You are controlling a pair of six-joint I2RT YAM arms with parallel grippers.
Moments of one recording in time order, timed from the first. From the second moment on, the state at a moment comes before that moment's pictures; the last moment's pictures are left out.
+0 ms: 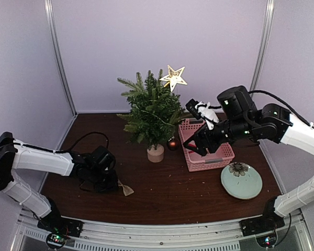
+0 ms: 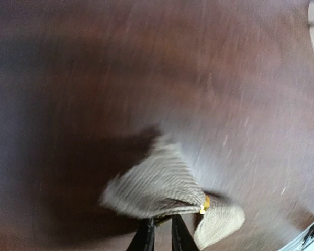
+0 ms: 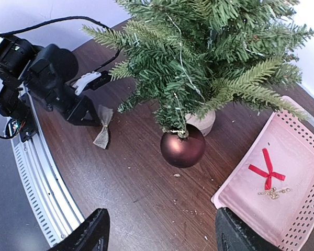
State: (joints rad) left arm -0.81 1.42 0.62 -0.34 0.04 -1.07; right arm 0.96 1.26 1.32 -0.72 -0.01 0.11
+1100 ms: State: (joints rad) left arm -0.73 1.49 0.80 -0.45 0.20 -0.32; right arm 0.90 1.19 1.26 -0.77 -0.04 0.11
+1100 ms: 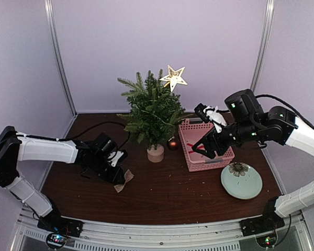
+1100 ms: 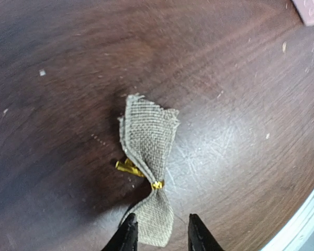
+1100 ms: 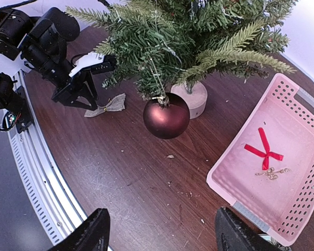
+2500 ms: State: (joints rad) left arm -0.82 1.49 0.70 -0.39 0.07 -0.28; right arm 0.84 1.22 1.25 -0.77 -0.07 0.12
